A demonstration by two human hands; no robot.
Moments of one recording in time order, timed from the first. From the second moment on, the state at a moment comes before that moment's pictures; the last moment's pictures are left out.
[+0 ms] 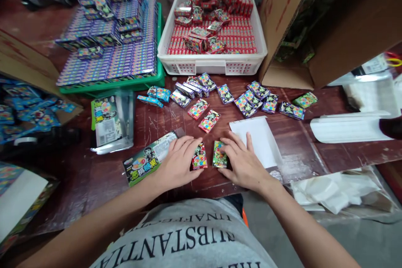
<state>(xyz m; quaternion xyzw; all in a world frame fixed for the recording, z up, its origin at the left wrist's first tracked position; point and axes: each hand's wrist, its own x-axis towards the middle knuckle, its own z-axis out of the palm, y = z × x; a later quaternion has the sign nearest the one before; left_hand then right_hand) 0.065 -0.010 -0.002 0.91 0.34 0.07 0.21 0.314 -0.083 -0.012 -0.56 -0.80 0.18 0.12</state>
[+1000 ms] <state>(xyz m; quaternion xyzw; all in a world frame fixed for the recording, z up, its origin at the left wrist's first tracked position) 0.044 -0.048 -0.016 0.89 0.39 0.09 0.24 0.303 -0.048 -0.001 -0.41 -0.88 0.24 0.05</state>
